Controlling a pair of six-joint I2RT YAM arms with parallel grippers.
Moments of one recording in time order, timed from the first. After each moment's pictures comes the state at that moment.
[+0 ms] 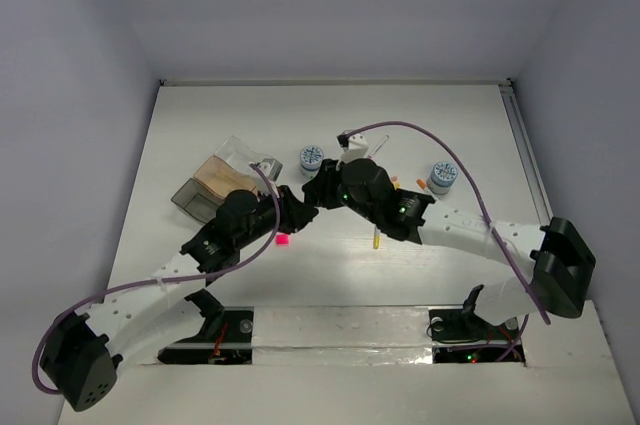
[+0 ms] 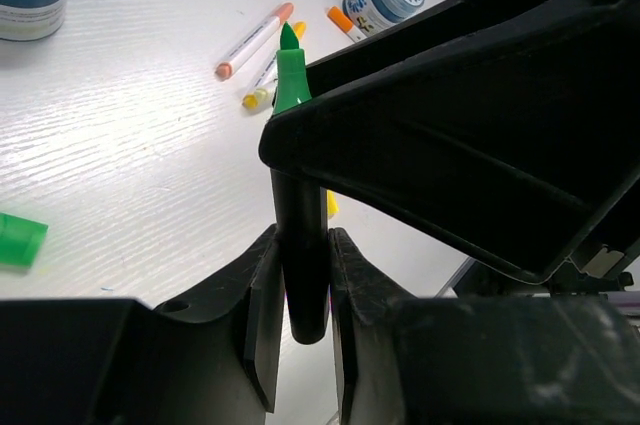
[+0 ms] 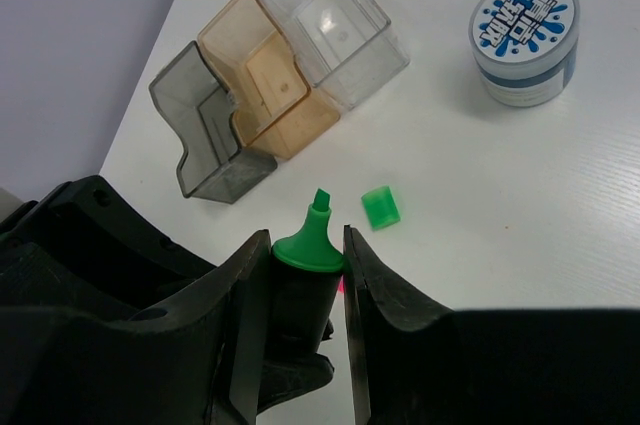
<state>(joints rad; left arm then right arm) -0.71 0.84 0.45 0.12 0.12 -0.66 1.00 1.43 1.04 0.04 0.28 0.66</state>
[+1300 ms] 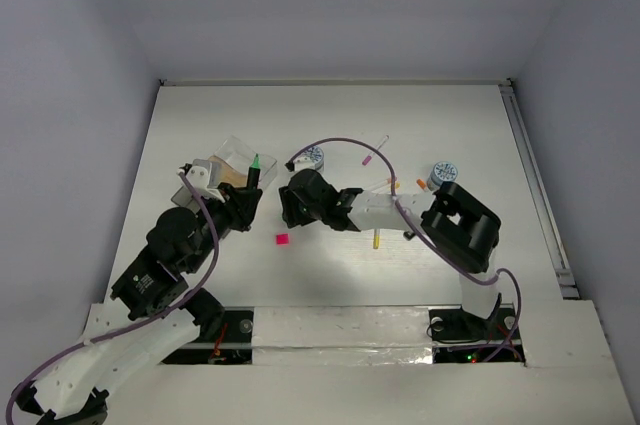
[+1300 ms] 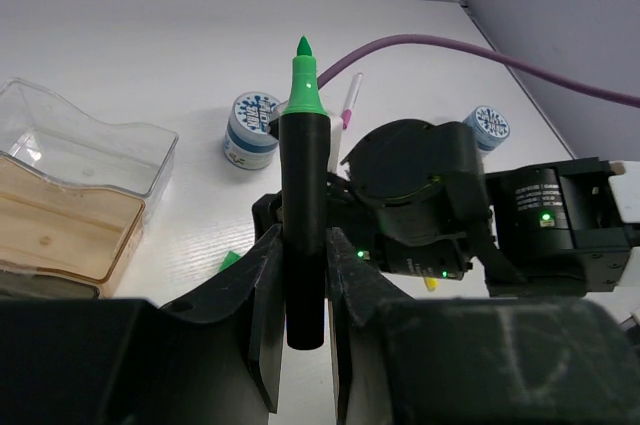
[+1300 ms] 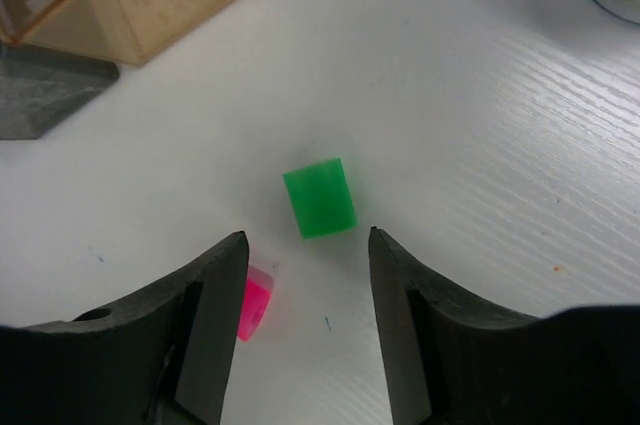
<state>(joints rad) -0.72 0.45 0.72 -0.39 -0.26 -0.38 1.01 1.93 1.24 -0.01 0.18 0.53</state>
